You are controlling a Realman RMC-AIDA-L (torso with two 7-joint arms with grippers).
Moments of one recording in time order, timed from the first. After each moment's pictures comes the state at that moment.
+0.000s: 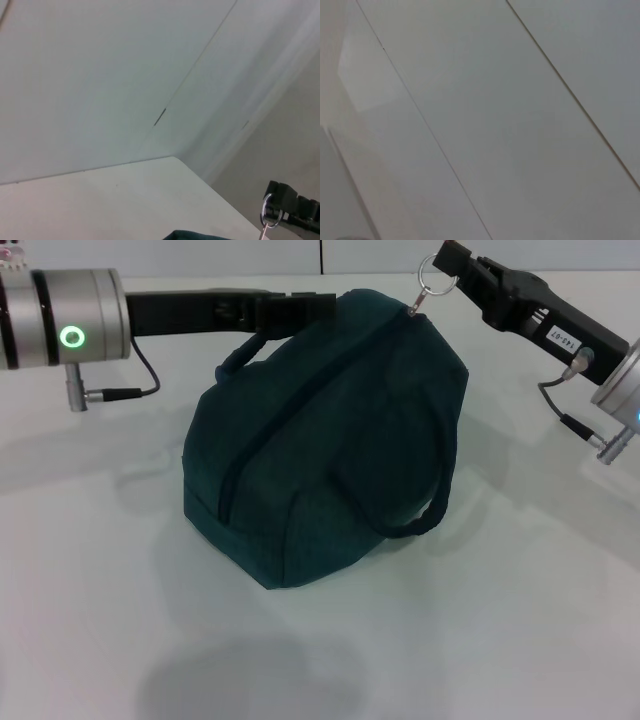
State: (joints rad) left arm -0.68 -2.07 0.82 0.80 1.87 1.44 -2.03; right arm 0.62 2.02 -1.64 -0.33 -0.43 -1.31 1.19
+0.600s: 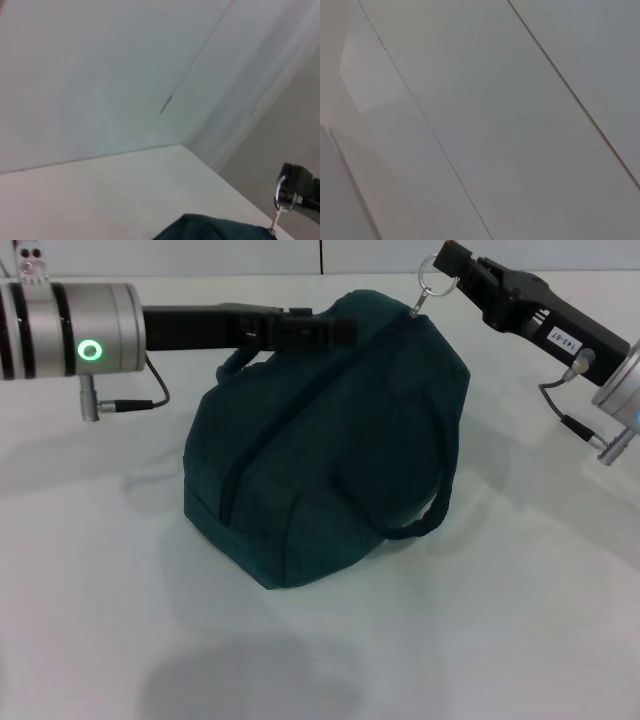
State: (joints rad) left arm -0.68 -2.08 0.86 0.78 1.89 1.41 -2.01; right arm 0.62 2.02 -1.64 -0.33 -0.43 -1.31 1.19
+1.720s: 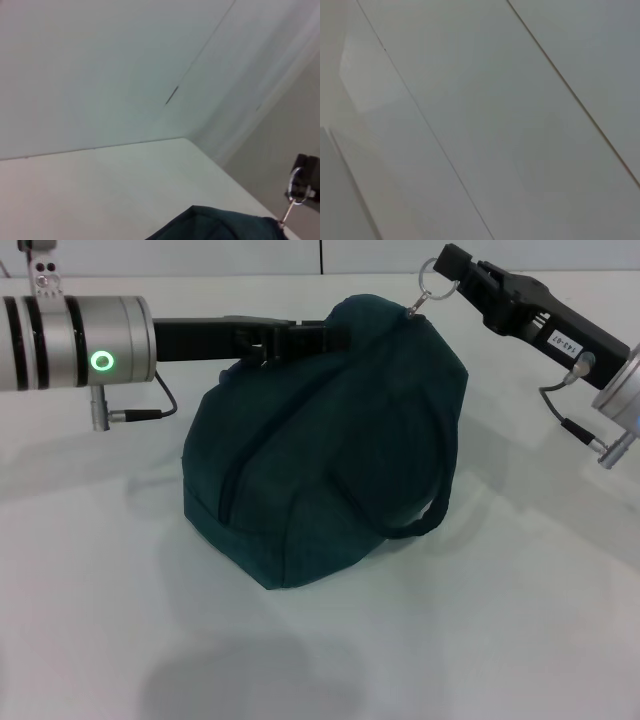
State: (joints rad) left arm -0.68 -2.08 0.89 0.75 1.88 1.36 -2.00; right arm 0.61 2.03 -1.64 -0.33 -0.43 -1.32 1.19
